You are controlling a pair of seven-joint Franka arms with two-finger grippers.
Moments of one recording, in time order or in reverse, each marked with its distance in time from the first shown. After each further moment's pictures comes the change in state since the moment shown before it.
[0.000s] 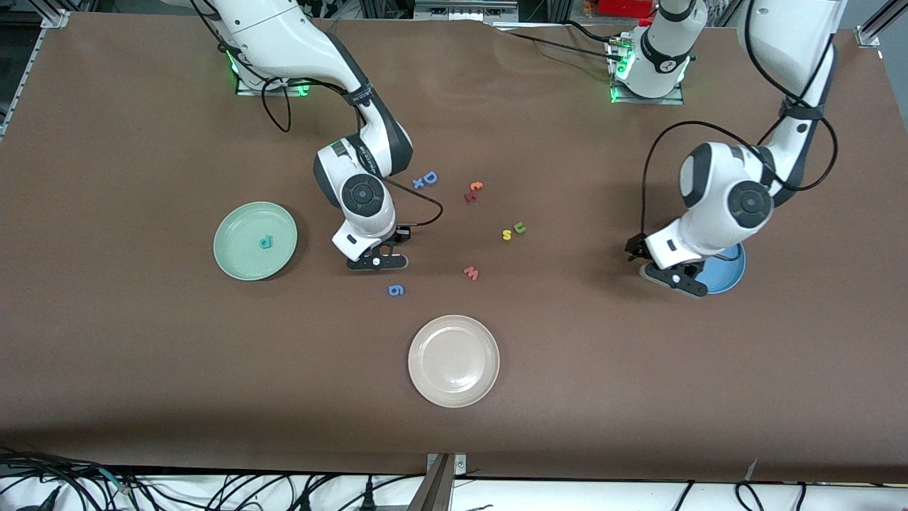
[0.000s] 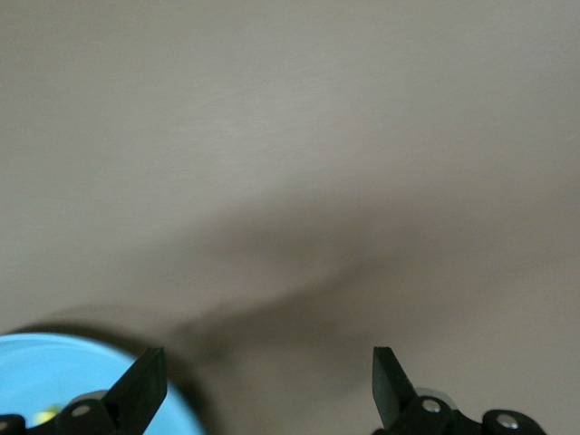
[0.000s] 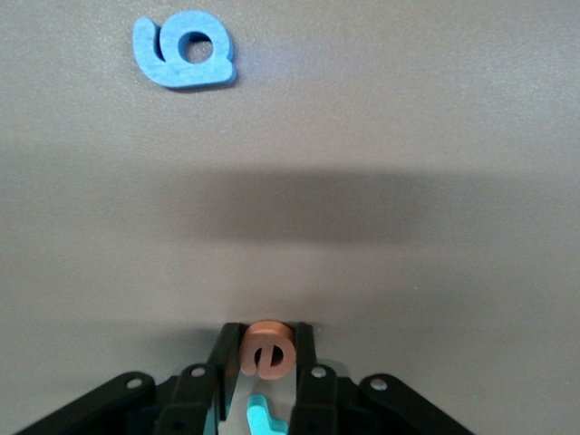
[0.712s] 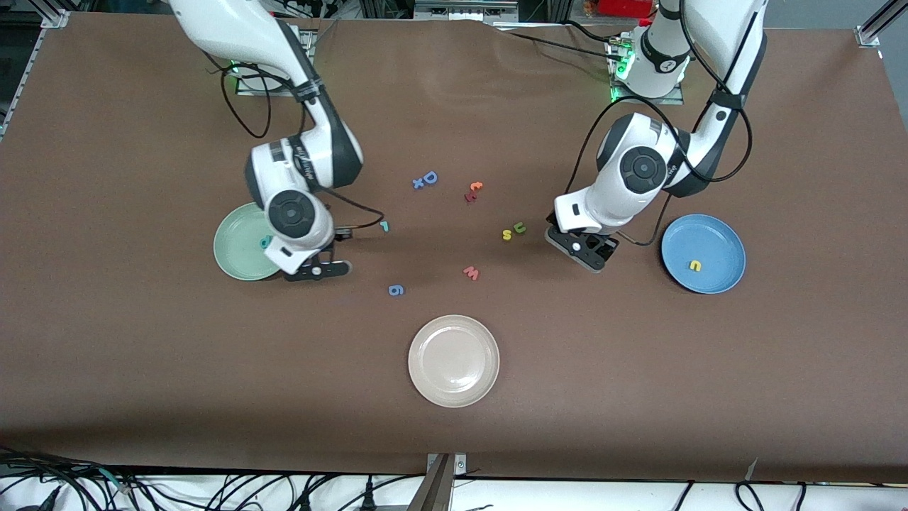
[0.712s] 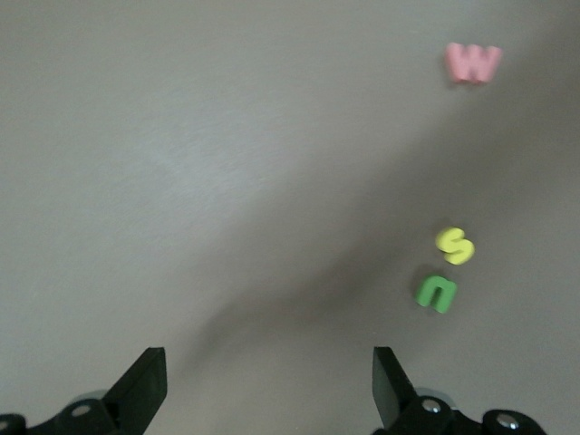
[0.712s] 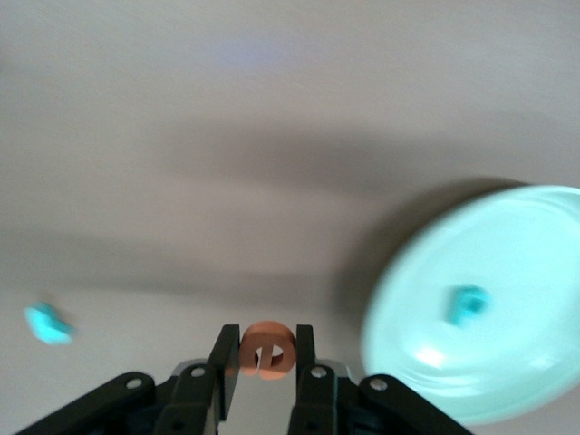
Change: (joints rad) left arm -0.117 -0.012 -0.152 0.030 0.022 -0.006 0.068; right arm -0.020 -0.136 -0.221 -0.001 0.000 -0.348 -0.350
